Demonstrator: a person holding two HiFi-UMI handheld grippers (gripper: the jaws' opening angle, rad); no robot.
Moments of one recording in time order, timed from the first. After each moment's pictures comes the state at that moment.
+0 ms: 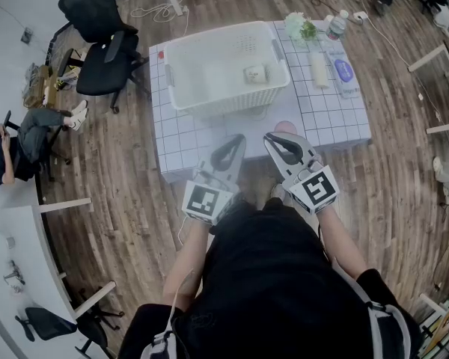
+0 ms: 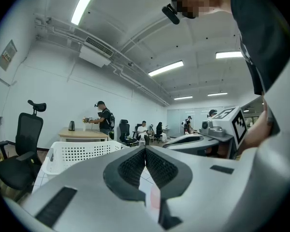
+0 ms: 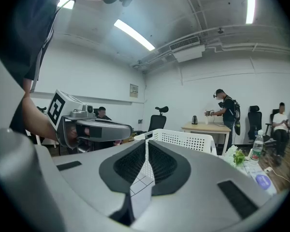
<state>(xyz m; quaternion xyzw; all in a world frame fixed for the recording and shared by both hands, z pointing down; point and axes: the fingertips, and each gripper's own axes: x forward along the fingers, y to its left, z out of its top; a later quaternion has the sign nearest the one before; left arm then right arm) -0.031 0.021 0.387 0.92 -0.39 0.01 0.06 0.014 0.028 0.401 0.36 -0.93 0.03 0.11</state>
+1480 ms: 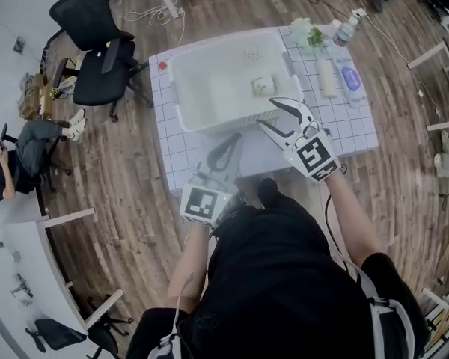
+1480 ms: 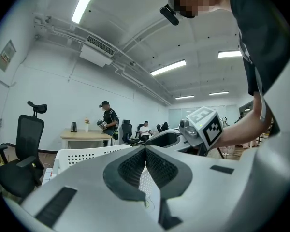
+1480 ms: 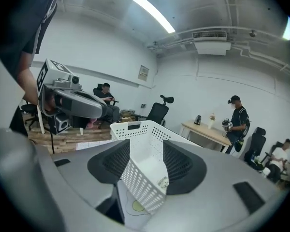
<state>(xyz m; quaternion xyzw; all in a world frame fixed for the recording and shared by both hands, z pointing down) -0.066 -0.050 0.383 0.92 -0.39 0.02 0.06 -0.011 -0.100 0.417 0.33 -0.91 -0.05 0.24</state>
